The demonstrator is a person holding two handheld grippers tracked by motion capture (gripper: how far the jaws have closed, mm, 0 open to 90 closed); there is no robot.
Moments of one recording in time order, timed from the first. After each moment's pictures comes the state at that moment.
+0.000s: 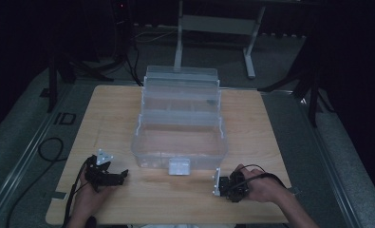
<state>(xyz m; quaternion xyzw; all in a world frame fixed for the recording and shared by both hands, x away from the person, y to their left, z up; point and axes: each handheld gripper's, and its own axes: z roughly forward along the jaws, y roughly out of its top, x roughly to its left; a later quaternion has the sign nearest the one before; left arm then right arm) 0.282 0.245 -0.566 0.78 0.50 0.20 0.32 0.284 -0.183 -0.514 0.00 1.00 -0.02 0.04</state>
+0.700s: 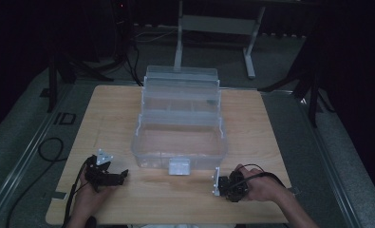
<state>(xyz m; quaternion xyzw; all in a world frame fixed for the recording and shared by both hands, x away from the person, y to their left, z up) 0.282 0.245 -0.566 0.78 0.50 0.20 0.32 0.287 -0.182 -0.517 -0.01 1.00 -0.02 0.02</state>
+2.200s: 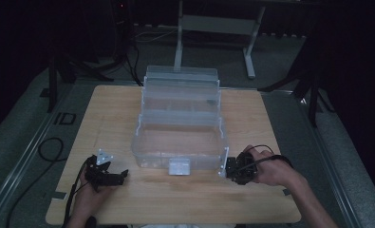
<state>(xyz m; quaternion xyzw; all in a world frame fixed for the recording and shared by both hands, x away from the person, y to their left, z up) 0.282 0.245 -0.566 0.78 0.50 0.20 0.32 0.306 -0.189 -0.441 0.01 1.00 0.00 0.07</state>
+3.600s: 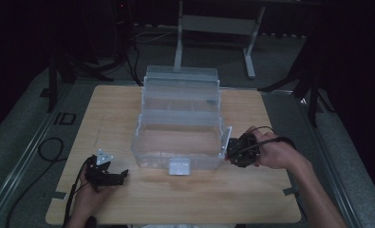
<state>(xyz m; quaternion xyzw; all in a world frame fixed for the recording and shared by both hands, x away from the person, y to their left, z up) 0.282 0.245 -0.566 0.78 0.50 0.20 0.32 0.329 -0.181 -0.386 0.01 0.99 0.02 0.11</state>
